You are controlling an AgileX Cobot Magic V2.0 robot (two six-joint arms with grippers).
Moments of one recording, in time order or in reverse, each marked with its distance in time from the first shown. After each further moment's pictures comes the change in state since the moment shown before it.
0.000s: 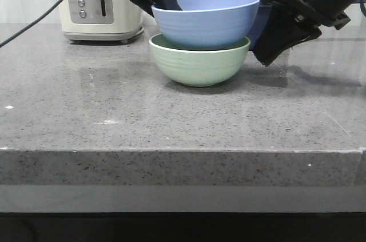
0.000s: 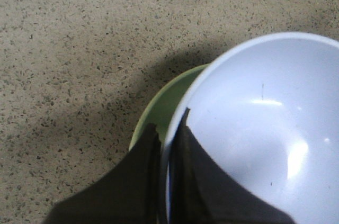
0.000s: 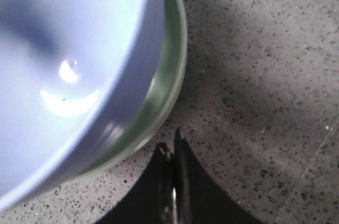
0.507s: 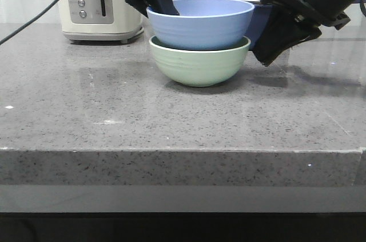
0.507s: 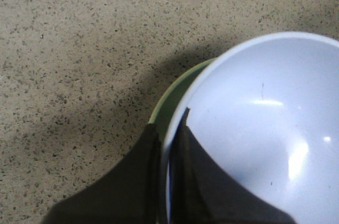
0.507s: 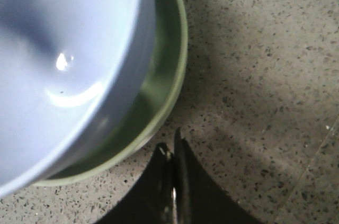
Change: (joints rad) left arm 0.000 0.000 0.000 0.039 0.008 0.017; right arm 0.000 0.000 0.000 0.000 0.000 0.000
